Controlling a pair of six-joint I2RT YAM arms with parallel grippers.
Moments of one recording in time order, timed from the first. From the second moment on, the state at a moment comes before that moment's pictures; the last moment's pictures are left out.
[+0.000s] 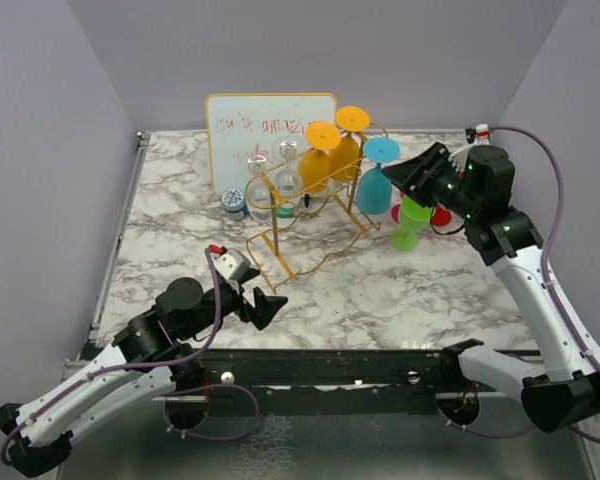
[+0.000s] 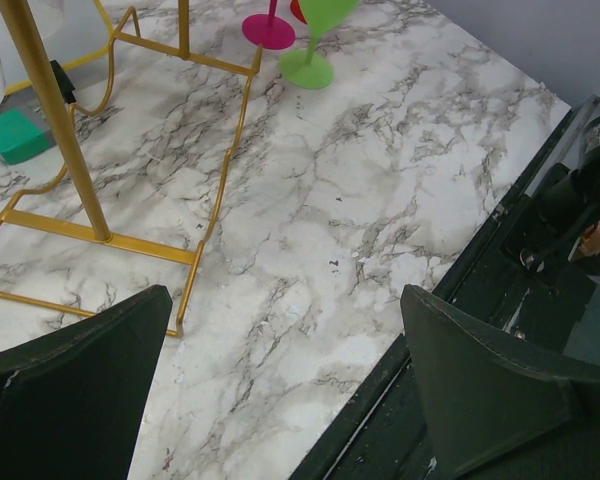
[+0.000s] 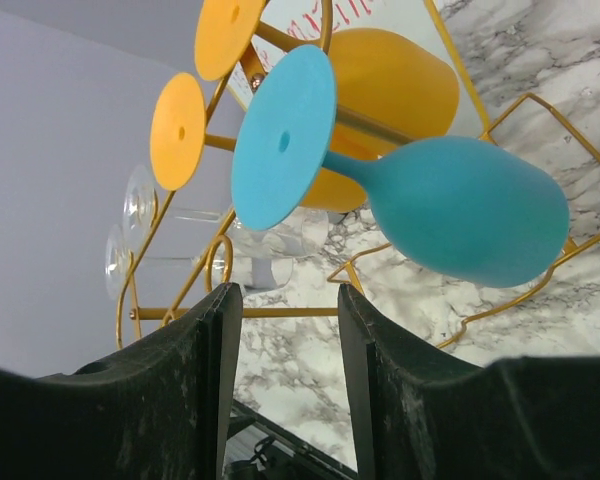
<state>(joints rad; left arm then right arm) -0.94 0.38 0.51 -0.32 -0.03 -0.23 0.29 1.08 1.21 -0.41 -0.21 0.89</state>
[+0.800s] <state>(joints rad) -0.94 0.39 0.51 -0.32 -0.03 -0.24 0.27 1.16 1.22 -0.24 -0.26 1.13</state>
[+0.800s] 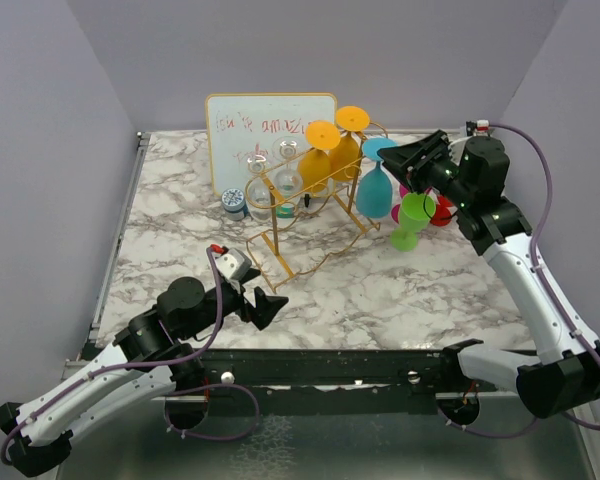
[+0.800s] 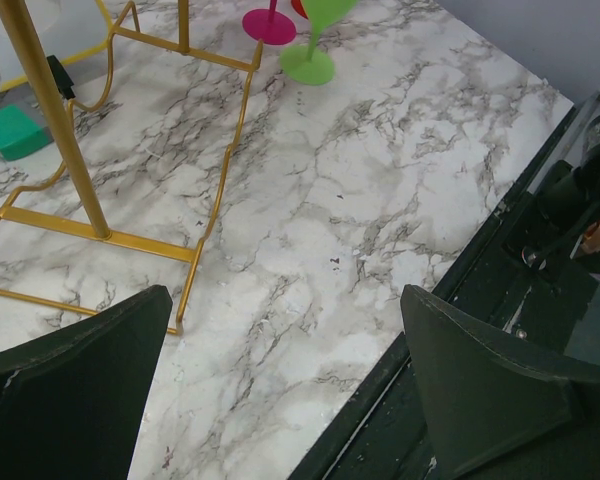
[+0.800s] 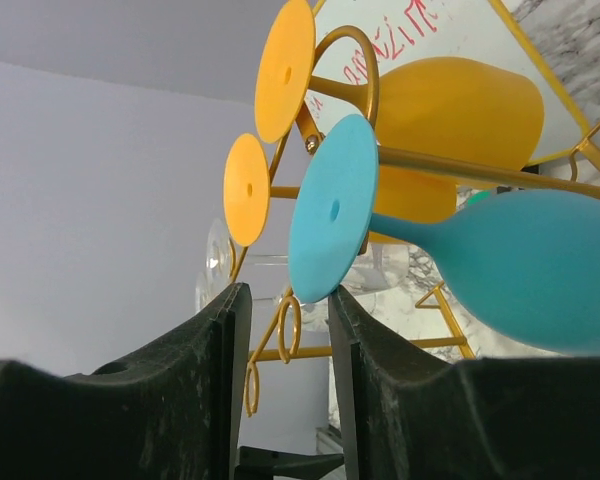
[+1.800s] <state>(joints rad) -0.94 0.40 0.51 -0.32 -0.03 -0.24 0.26 1.13 1.15 -0.21 -0.22 1.23</state>
